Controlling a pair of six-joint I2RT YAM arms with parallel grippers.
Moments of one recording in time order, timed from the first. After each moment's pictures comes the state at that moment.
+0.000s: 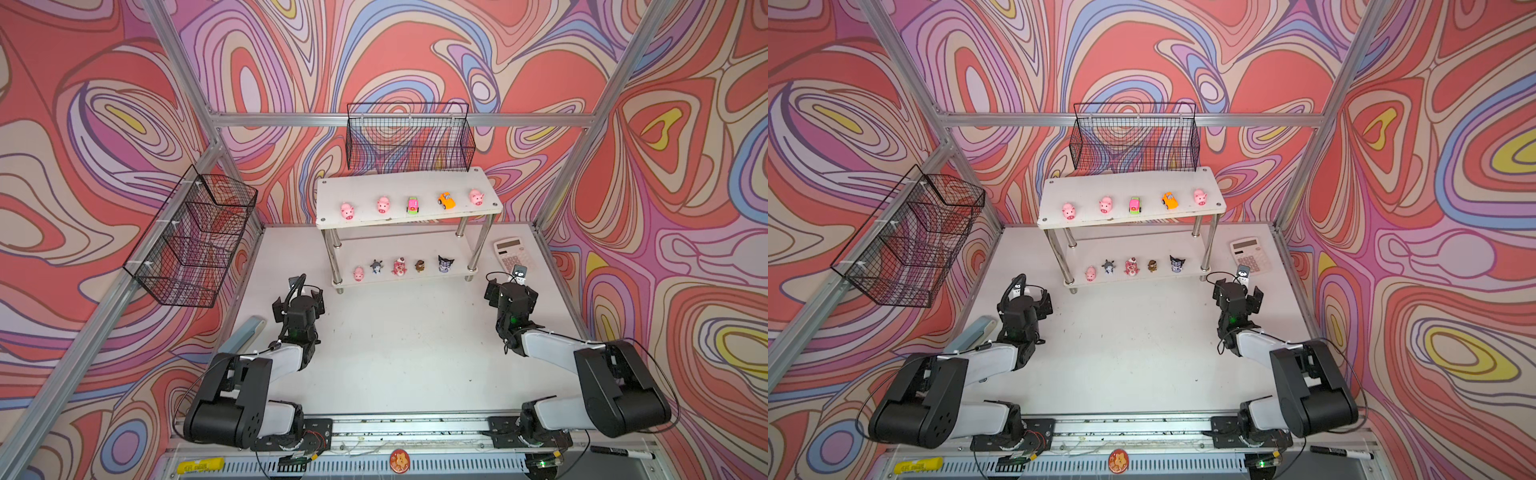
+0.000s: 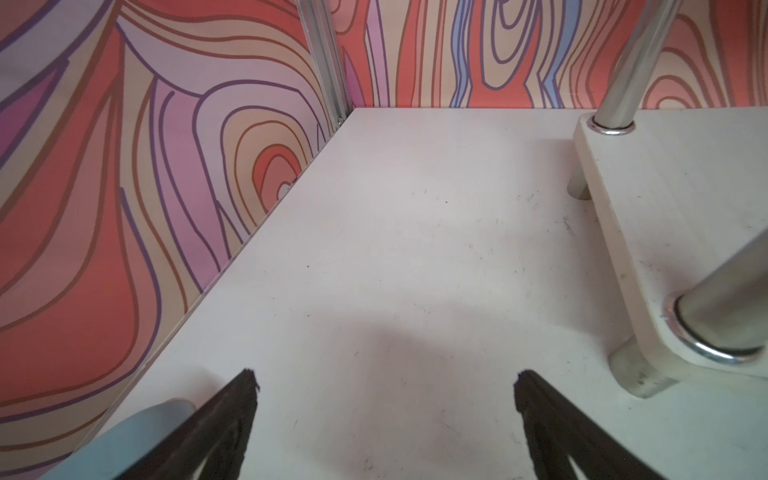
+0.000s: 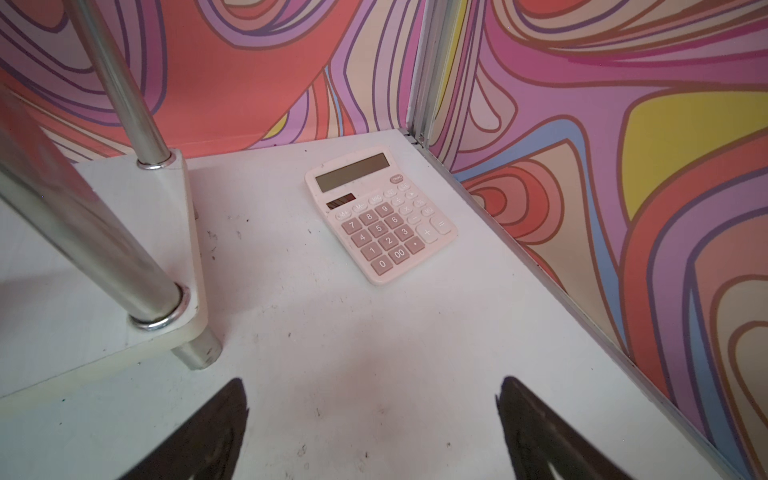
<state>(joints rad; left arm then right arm) -0.13 1.39 0.31 0.72 -0.49 -0.05 0.17 1.43 0.46 0.58 0.56 0.12</state>
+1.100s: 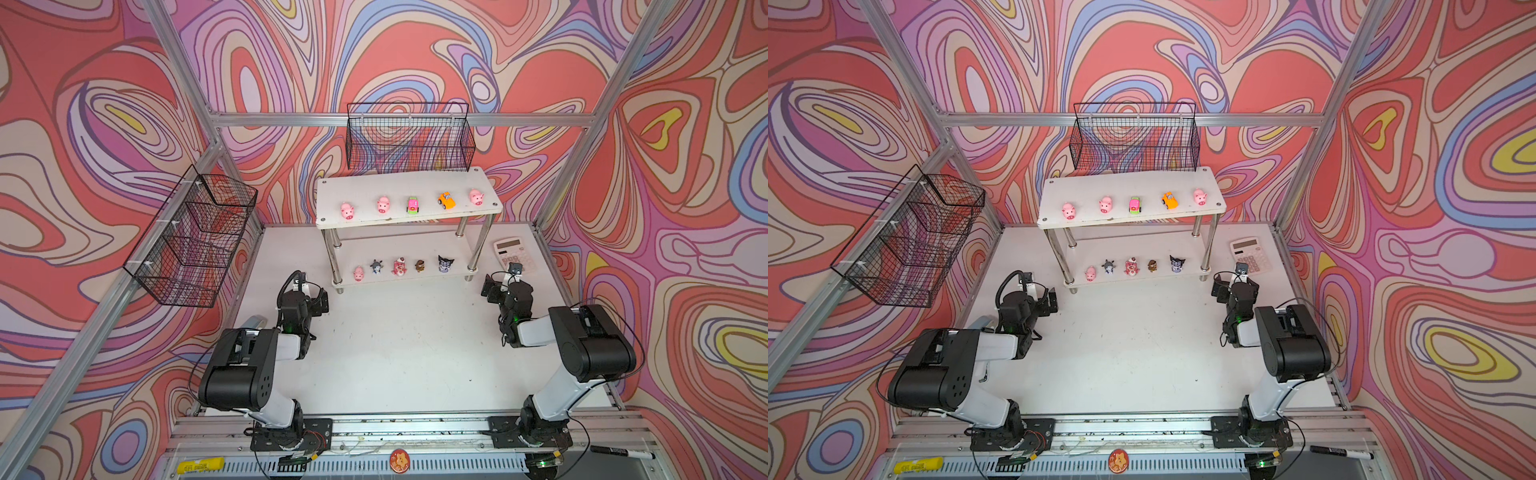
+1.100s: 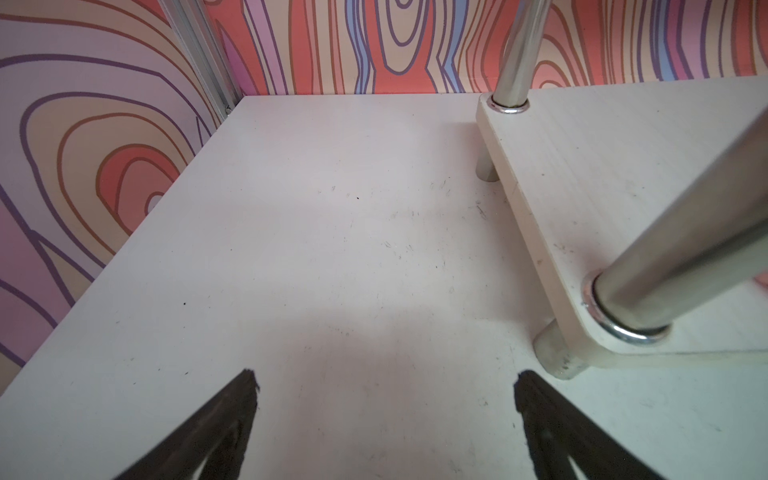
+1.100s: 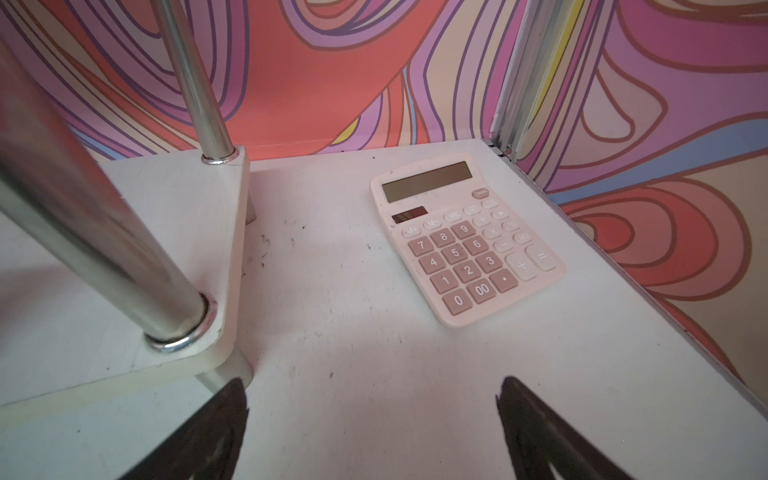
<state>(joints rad) -0.02 1.55 0.37 0.79 -0.12 -0.02 0.03 1.72 0.47 0.96 0.19 0.05</state>
